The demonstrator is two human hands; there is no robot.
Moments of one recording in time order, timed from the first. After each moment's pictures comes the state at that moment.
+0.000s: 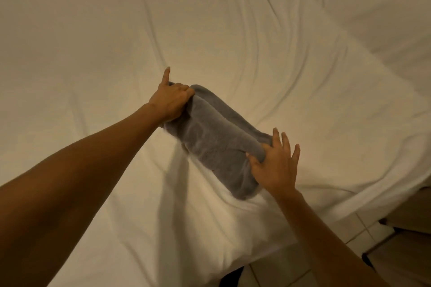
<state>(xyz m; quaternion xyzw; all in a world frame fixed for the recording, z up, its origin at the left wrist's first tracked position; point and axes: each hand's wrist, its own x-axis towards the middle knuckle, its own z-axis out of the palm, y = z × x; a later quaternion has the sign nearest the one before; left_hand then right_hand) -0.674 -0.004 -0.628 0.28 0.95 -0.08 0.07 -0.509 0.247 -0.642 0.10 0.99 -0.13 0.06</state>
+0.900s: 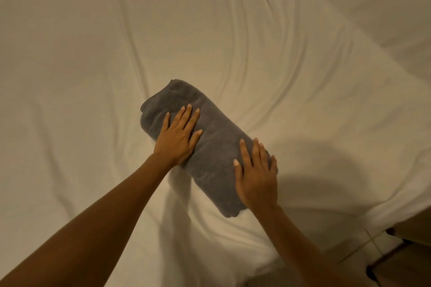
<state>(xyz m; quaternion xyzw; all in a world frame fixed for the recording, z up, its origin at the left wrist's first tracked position) -0.643 0.065 -0.732 0.15 0.98 0.09 0.11 -0.536 0.274 -0.724 0.03 0.99 -0.14 0.03</state>
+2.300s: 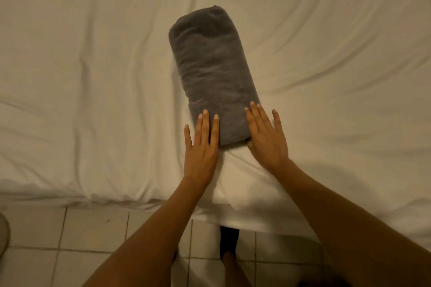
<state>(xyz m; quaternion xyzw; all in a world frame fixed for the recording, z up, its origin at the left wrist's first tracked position) -0.444 0.238 -0.742 -0.15 0.99 0.04 0.00 -0.562 0.382 -0.752 -0.39 0.92 0.02 0.05</state>
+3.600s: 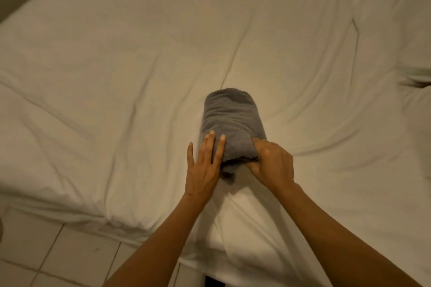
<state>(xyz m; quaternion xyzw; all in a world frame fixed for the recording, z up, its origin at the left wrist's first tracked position) -0.473 0.197 -0.649 -0.20 0.96 0.00 -0.19 -0.604 0.325 -0.606 -0.40 0.90 -0.16 -0.02</state>
